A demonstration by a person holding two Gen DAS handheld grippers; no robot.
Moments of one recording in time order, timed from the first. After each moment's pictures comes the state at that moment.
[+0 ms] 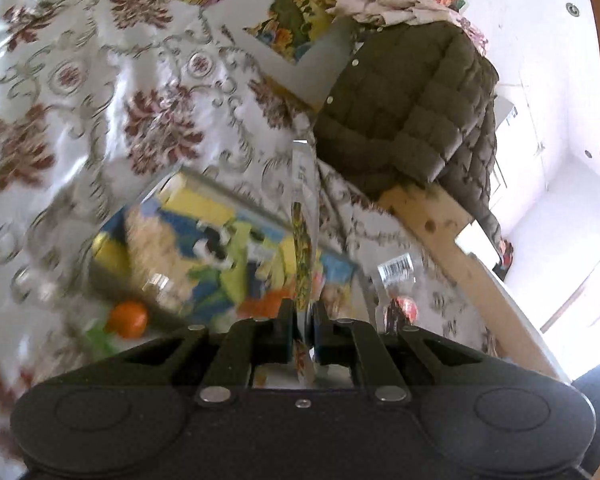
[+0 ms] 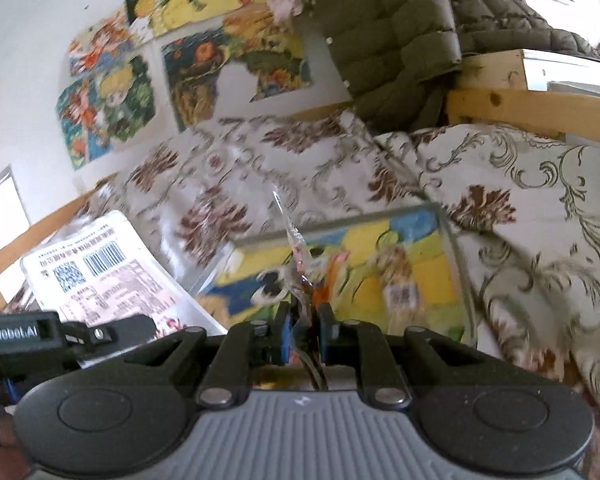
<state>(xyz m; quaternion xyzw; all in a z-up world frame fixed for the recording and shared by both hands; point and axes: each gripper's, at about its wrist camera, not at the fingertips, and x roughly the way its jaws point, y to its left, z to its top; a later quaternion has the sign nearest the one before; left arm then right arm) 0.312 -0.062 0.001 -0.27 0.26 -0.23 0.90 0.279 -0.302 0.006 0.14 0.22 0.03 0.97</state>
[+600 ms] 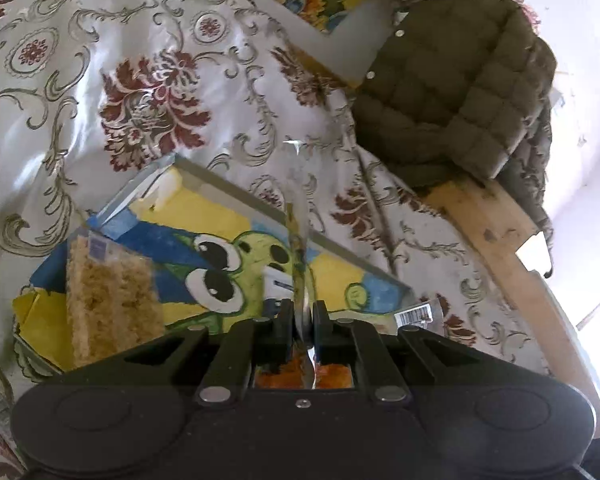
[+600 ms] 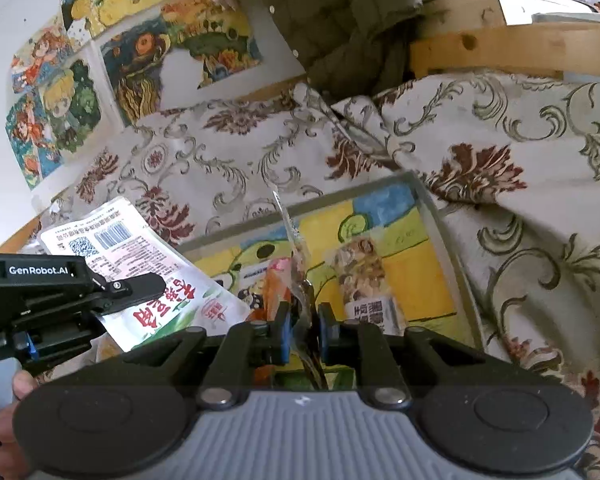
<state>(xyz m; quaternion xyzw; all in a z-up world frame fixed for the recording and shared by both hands) 0.430 -0.098 -0.023 -0.26 0.31 -0.19 0.89 0.362 -0.333 -0.040 0.18 0.25 -0.01 0.95</state>
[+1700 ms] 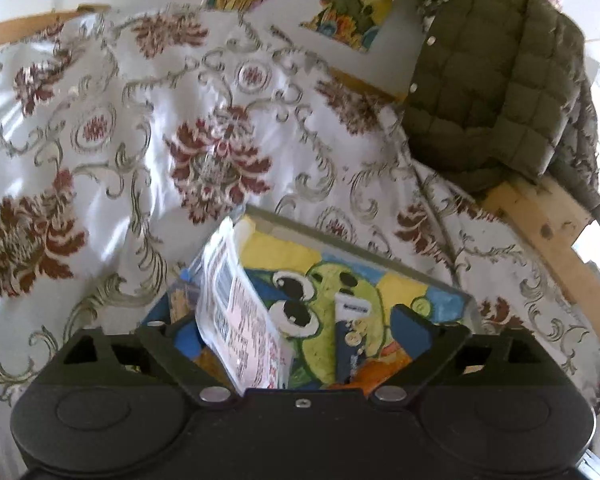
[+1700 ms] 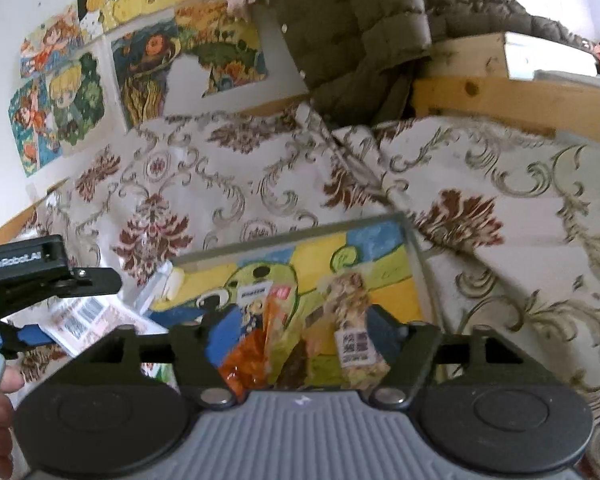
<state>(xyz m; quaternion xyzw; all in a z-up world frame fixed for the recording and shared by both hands) 0.404 -0.085 0.029 -0.17 0.31 -0.09 0.93 0.338 -0.330 0.001 0.14 0.23 -0.03 0.96</state>
